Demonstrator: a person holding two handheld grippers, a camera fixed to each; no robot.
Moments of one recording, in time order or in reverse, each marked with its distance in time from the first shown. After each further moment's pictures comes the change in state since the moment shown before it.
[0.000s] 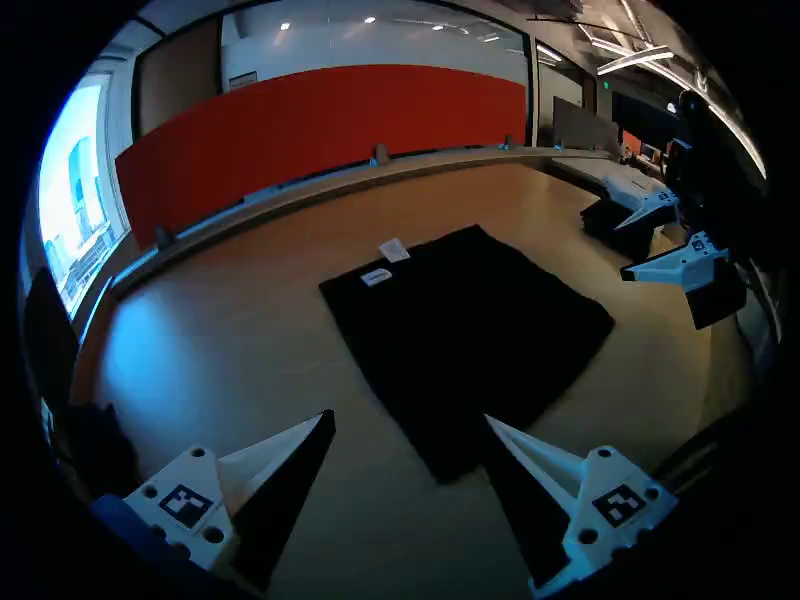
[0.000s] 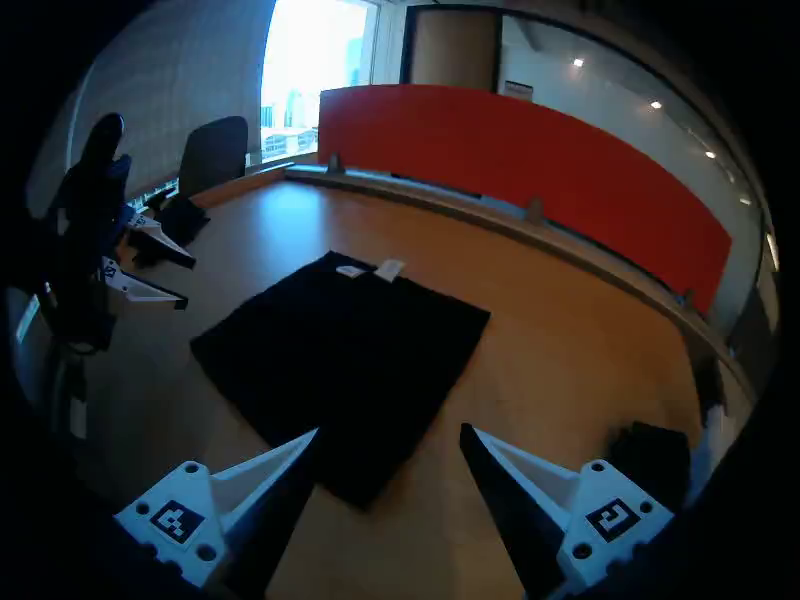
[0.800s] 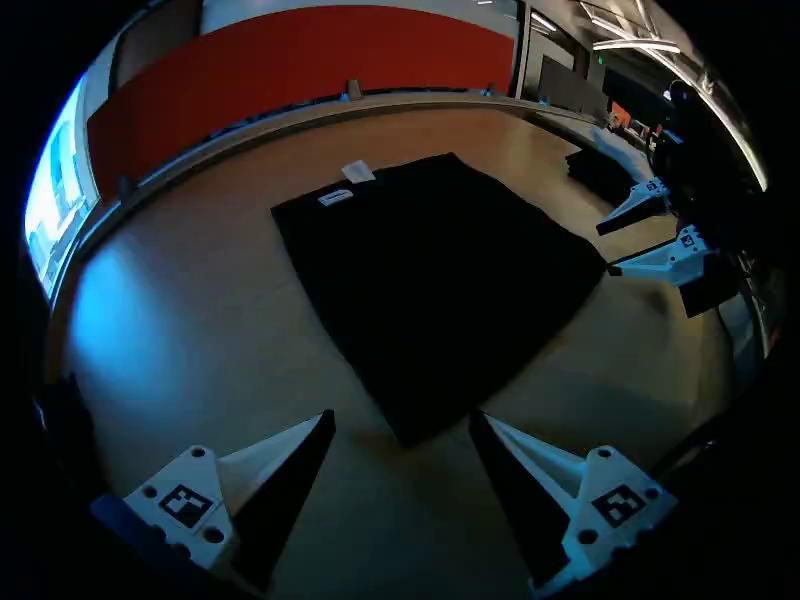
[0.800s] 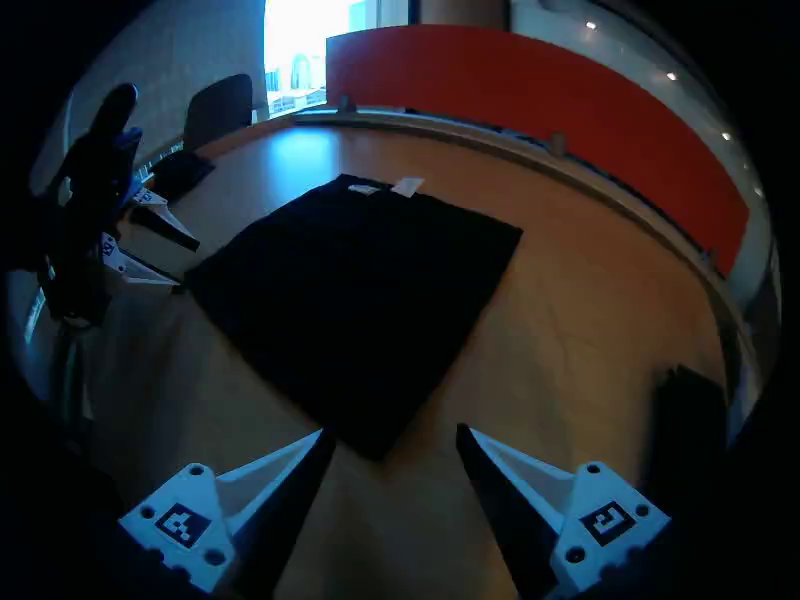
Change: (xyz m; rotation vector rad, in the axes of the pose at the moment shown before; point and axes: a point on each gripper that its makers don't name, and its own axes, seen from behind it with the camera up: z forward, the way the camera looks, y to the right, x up) left arm -0.059 0.031 0.027 -0.108 -0.179 -0.014; right arm -0.073 -0.016 0.018 0.071 -0.170 0.024
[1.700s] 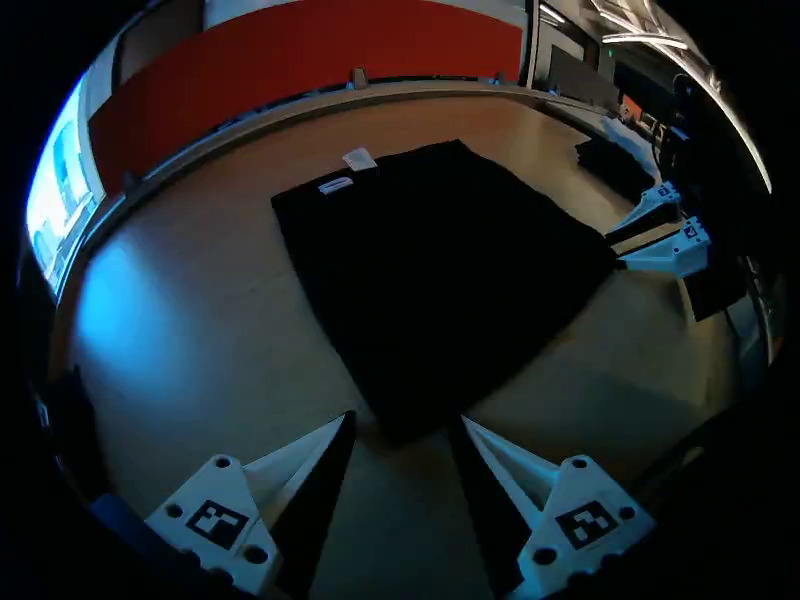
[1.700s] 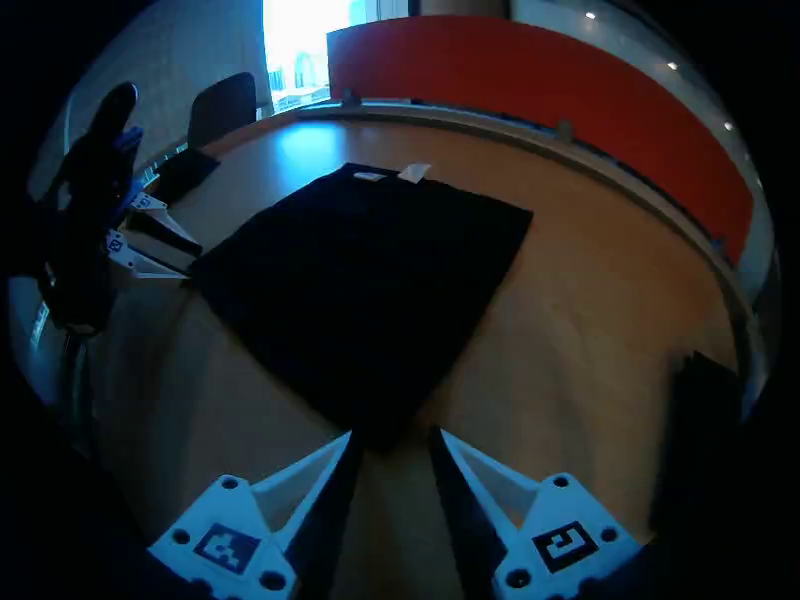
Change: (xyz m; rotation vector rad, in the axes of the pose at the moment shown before) left arm -0.006 0.006 0.007 0.047 -0.038 -0.012; right arm -0.009 -0.004 0.007 0.041 -0.015 0.017
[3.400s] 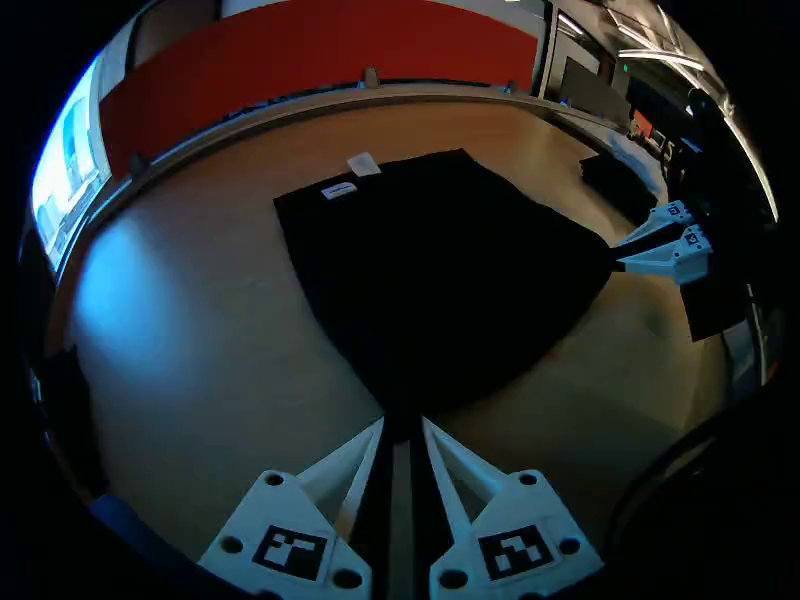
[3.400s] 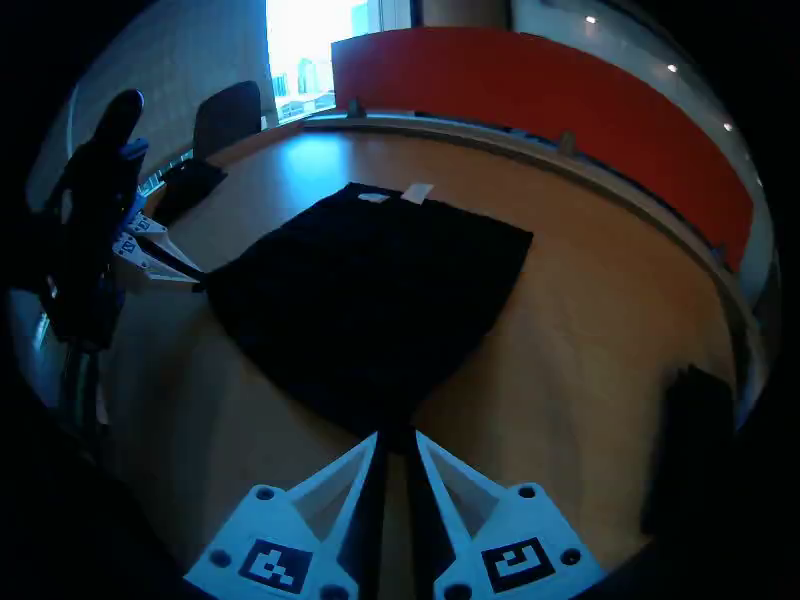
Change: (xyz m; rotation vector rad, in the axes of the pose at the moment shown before) left arm 0.008 0.011 -0.013 -0.008 -0.006 -0.070; right arm 0.019 -0.009 -0.014 0.013 0.031 -0.004
